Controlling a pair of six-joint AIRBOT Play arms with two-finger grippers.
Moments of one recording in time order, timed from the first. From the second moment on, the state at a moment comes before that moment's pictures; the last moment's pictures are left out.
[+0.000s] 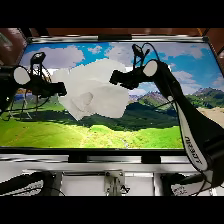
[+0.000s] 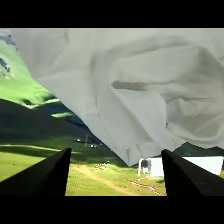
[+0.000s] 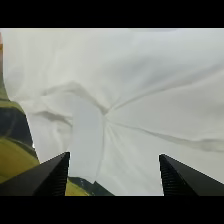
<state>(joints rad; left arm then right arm) -0.17 -1.31 1.36 1.49 -1.18 -1.75 0.39 -1.65 1.64 -1.05 0.94 1.72</state>
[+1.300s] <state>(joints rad) -0.09 -1.59 1.35 1.21 -1.05 -1.68 0.57 -2.01 1.89 -1.04 1.04 1.84</state>
